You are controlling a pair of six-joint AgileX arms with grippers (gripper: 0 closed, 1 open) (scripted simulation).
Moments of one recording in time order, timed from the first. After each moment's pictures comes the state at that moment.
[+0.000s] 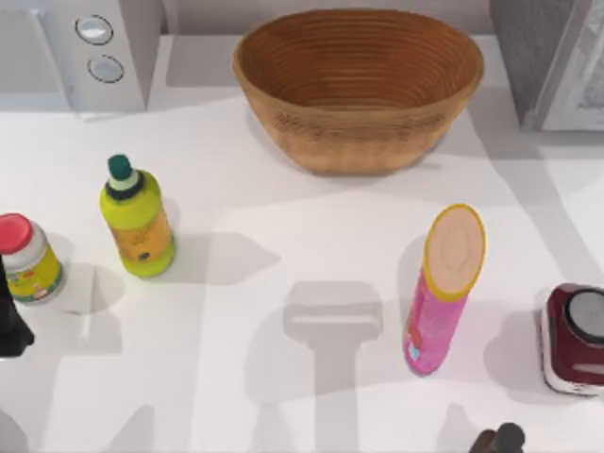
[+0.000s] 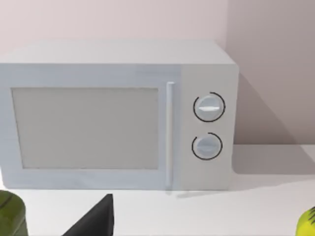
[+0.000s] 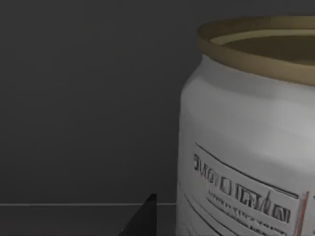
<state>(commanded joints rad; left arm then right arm) 0.00 0.00 0.00 0.00 0.00 0.00 0.25 1.67 2.04 -0.36 0.29 0.01</state>
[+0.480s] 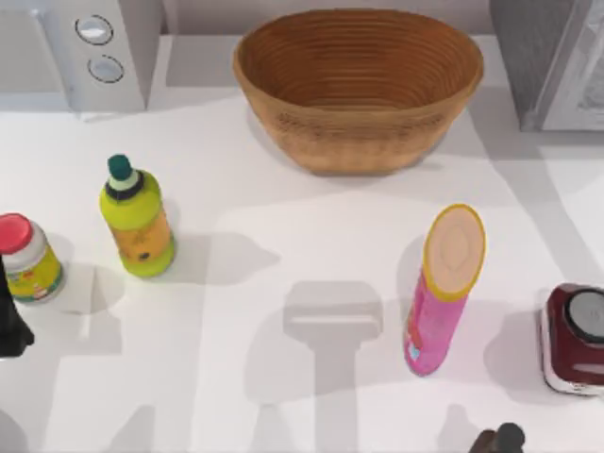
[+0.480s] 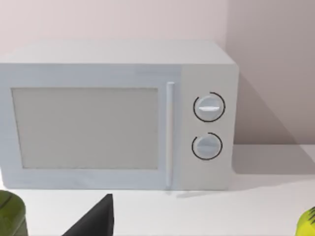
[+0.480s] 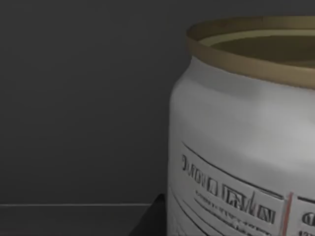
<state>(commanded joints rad) 0.00 0.00 0.00 0.00 0.00 0.00 0.25 1.67 2.04 -0.36 0.29 0.01</state>
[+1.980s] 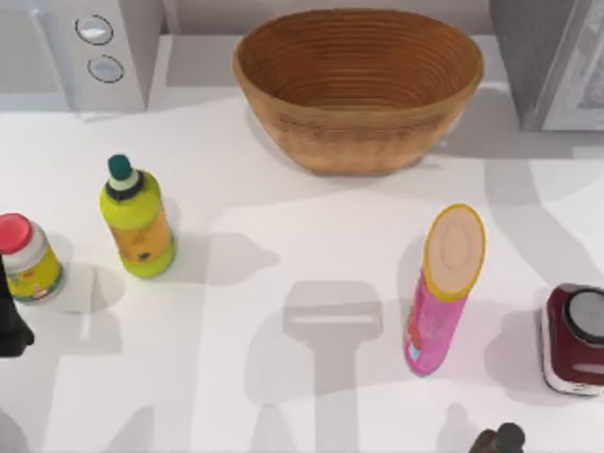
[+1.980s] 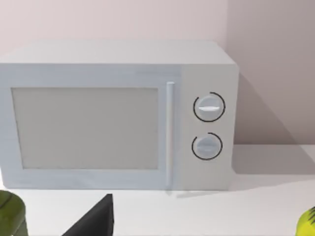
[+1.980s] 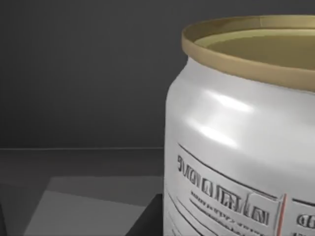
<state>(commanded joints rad) 0.00 0.00 0.00 0.00 0.00 0.00 0.54 1.31 2.06 -0.75 0.57 0.02</state>
